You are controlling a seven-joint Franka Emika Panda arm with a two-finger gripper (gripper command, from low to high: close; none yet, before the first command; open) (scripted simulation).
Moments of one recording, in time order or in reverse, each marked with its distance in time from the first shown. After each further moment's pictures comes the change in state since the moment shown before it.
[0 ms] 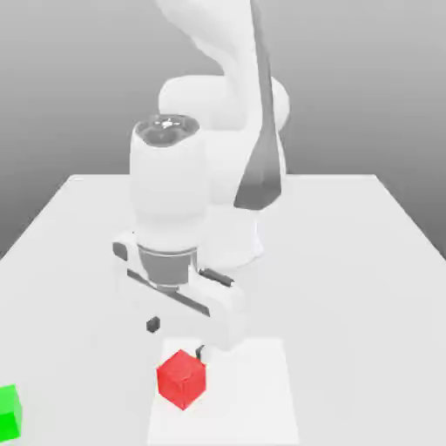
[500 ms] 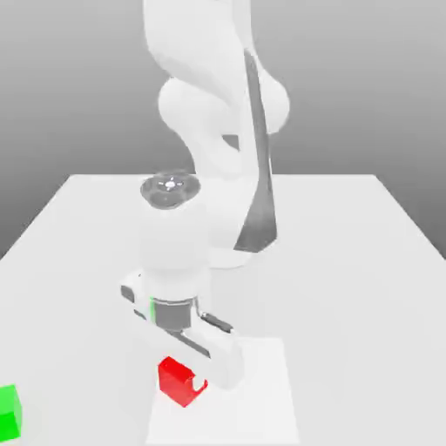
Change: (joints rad) arm 0.005 0.002 -0.004 -0.002 0.003 0.001 0.001
